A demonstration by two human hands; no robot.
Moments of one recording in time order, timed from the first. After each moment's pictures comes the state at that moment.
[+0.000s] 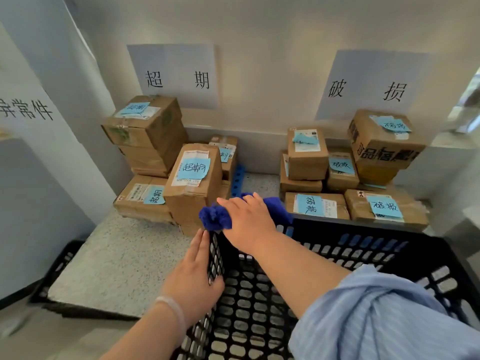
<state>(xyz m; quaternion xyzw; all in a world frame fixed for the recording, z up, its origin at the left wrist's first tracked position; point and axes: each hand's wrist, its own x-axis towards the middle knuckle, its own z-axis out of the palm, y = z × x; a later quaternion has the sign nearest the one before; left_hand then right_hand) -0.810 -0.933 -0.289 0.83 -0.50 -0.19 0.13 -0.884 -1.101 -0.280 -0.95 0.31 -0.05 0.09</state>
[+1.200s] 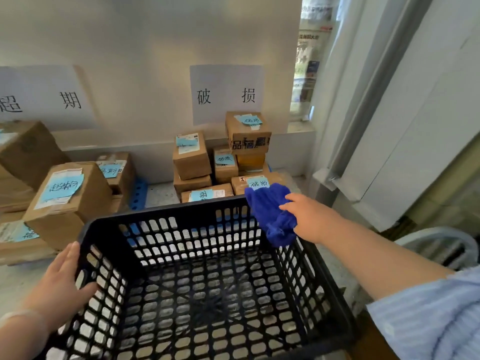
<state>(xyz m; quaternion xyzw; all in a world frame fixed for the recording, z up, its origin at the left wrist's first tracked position) -0.796 -0.947 -0.321 0.85 -0.49 -0.13 0.15 -1.260 -1.107 -0.214 -0.83 0.55 0.06 0.10</state>
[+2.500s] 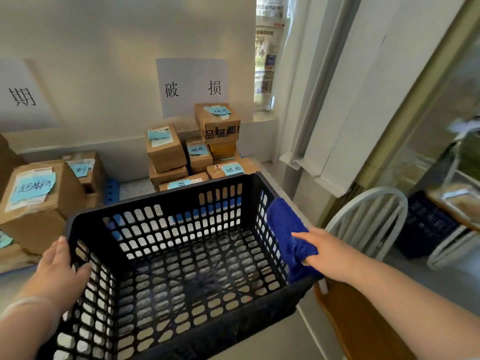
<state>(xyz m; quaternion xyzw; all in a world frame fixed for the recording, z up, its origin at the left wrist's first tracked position) -0.803 -0.945 -0.319 0.83 -0.48 -0.15 0.22 -1.308 -0.949 -0.254 -0.69 0.68 -0.02 0.25</state>
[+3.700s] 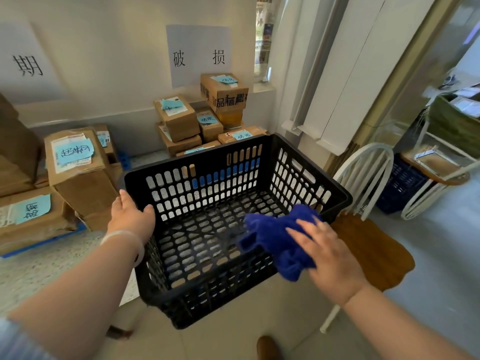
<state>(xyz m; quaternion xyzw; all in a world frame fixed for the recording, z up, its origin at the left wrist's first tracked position) -0.799 -0.937 -0.300 0.79 -0.50 -0.28 0.22 -1.172 -0.789 -0.301 -0.75 0.66 -0.06 0.01</state>
